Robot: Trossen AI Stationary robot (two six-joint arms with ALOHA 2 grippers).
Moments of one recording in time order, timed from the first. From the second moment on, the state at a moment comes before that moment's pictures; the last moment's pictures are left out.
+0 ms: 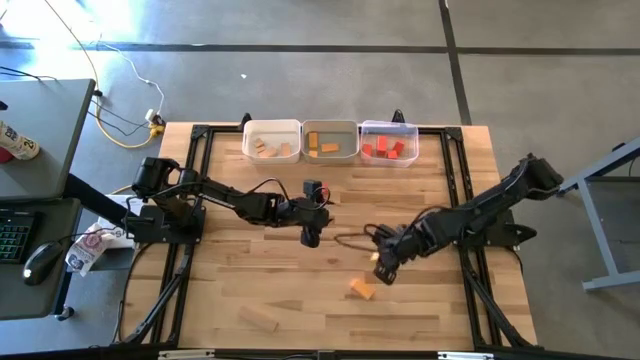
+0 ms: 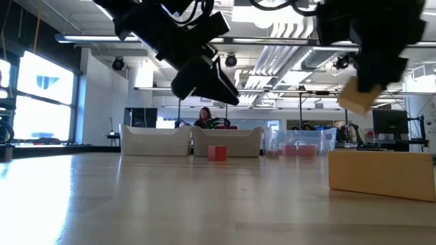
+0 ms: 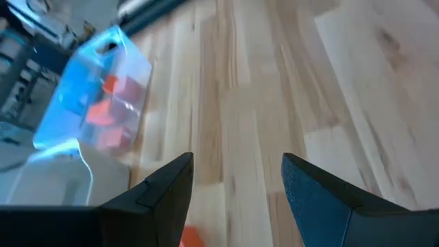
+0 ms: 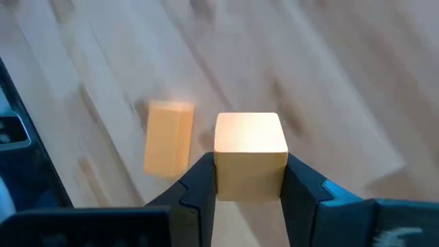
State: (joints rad) left arm 0.02 1.73 0.97 0.13 -0.38 0.40; right arm 0.43 1.43 0.93 -0.61 0.06 1.01
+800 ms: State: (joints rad) left arm -0.06 1.73 0.97 0.47 -0.44 0.55; right arm 0.14 1.24 0.93 -0.32 0.06 0.51
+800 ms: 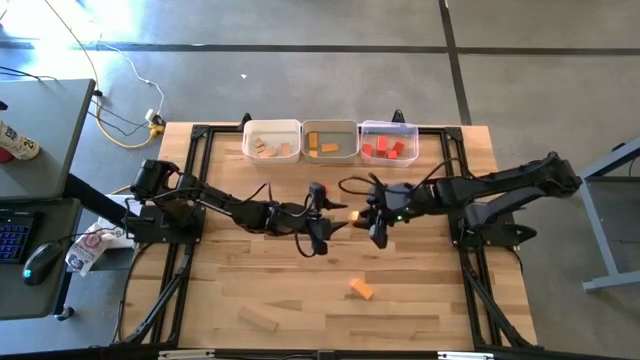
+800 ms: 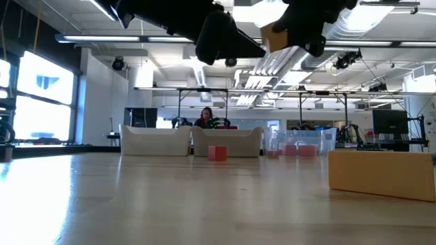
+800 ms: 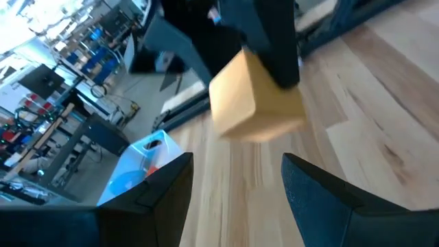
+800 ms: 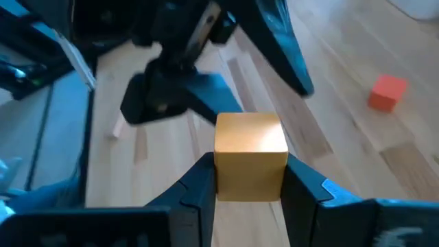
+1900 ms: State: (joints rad) left arm -0.06 1.73 0.97 0.63 -0.45 0.67; right arm 0.08 1.24 0.93 -0.18 0.05 0.52
